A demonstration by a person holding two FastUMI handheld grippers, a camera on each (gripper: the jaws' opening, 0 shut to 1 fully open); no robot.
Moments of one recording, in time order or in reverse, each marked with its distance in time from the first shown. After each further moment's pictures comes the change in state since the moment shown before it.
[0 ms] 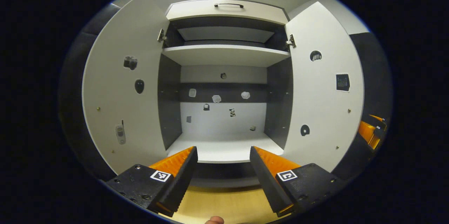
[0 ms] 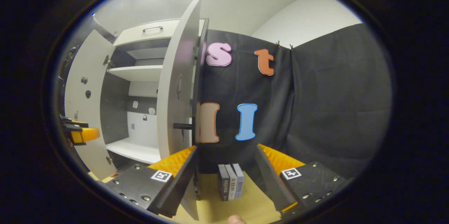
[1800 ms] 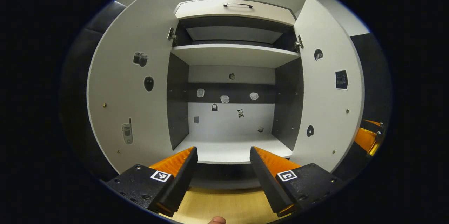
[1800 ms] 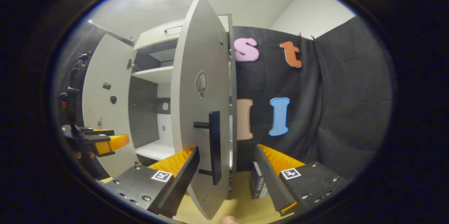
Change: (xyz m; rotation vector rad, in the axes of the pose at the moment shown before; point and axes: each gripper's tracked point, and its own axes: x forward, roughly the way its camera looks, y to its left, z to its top) left arm 0.004 0.020 -0.013 -0.021 0.004 0.027; right arm -0.001 0.108 -0.006 0.076 0.042 0.250
